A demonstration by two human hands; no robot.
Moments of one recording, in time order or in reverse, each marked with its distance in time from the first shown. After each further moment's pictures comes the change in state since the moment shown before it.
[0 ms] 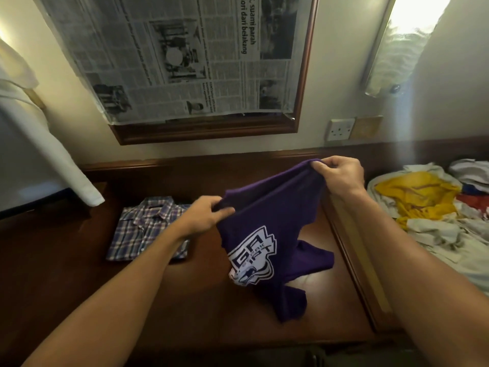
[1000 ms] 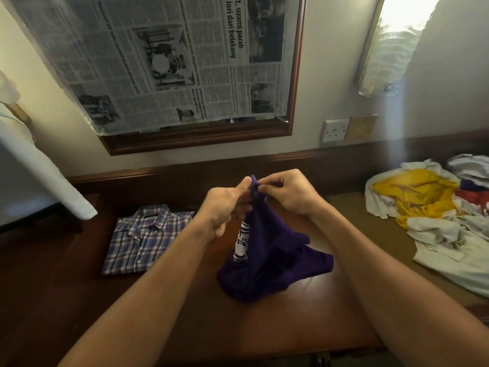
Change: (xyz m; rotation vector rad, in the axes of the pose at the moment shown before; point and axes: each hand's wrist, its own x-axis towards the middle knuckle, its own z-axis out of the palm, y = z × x) left_hand 0.016 0.083 0.034 -0.523 0.180 -0.273; right_hand -0.038 -0.048 0.051 0.026 -0.517 -0.231
